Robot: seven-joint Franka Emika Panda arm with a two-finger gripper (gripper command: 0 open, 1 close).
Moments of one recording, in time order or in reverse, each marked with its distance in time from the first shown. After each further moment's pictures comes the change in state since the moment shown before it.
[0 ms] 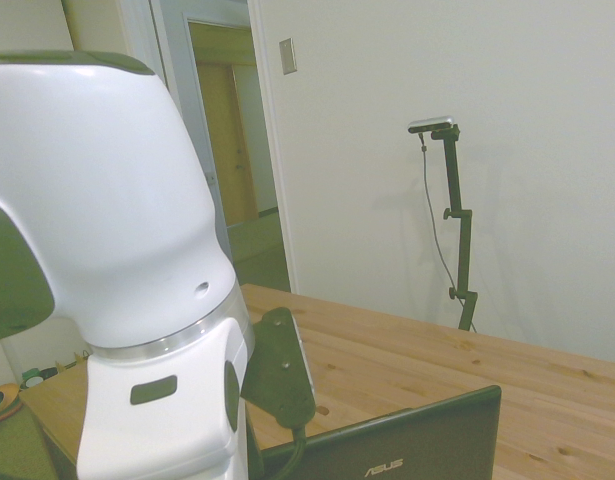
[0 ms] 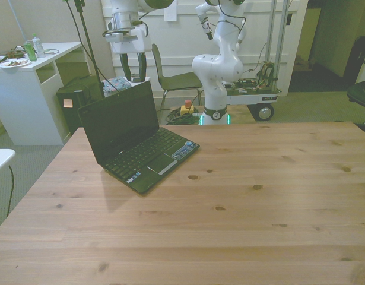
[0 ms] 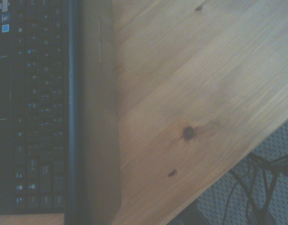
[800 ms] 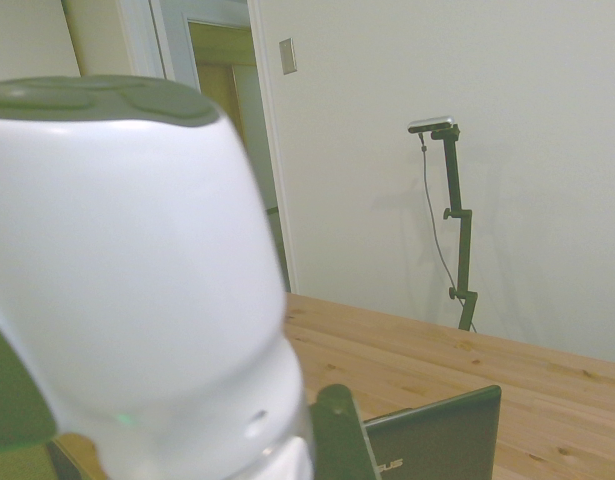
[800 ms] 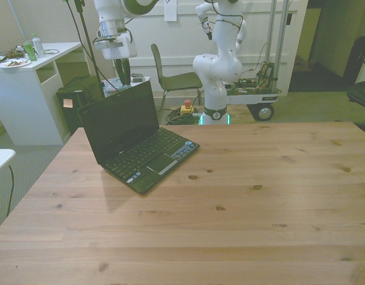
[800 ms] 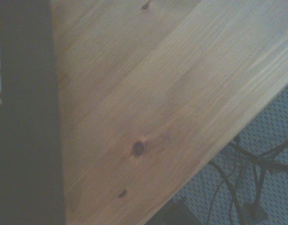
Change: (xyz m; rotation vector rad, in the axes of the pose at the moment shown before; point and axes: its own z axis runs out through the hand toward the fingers) arm 0.077 0.018 0.018 -0.015 -0.042 0.039
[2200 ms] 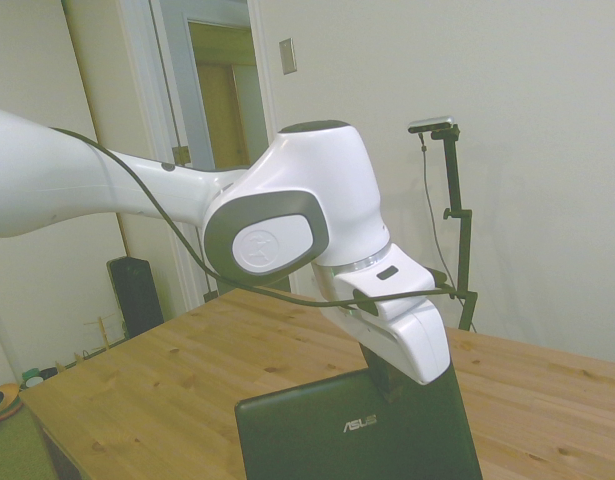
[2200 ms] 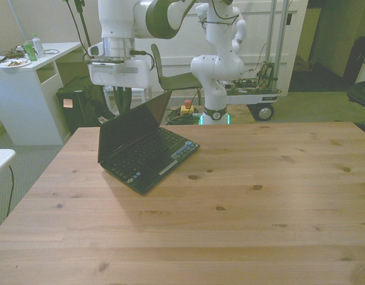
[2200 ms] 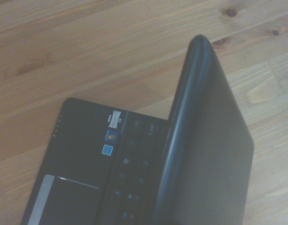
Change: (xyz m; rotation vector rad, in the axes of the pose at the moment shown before) arm -0.093 -0.237 0.061 0.032 0.169 -0.406
